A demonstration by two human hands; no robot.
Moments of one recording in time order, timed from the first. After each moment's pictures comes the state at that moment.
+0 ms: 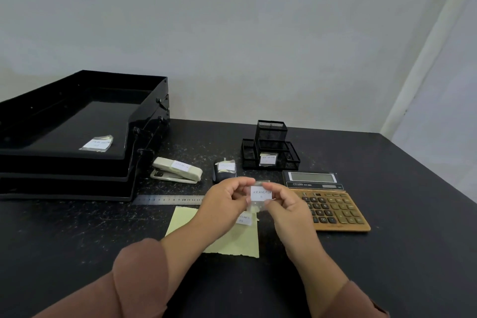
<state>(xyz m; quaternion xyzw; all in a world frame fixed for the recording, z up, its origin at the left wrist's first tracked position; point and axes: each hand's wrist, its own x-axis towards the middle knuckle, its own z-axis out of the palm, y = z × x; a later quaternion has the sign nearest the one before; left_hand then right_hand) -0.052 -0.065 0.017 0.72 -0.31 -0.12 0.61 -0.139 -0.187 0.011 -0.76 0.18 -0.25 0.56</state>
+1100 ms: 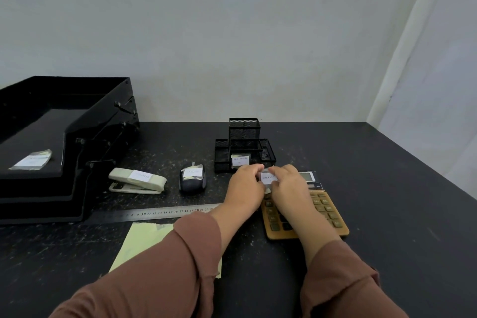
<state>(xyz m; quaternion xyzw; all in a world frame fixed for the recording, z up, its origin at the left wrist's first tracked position) -0.026 -0.214 0.000 0.84 -0.30 -0.04 0.45 -0.091 -0.307 0.000 -0.92 0.23 -0.21 0.24</state>
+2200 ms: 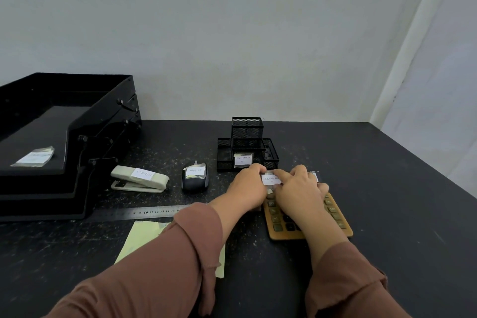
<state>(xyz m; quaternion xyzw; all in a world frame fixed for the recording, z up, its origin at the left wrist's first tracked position) -0.021 -0.215 0.010 0.87 -0.30 -0.13 0.36 -0.096 -0.311 0.001 -0.93 0.32 -0.13 0.08</state>
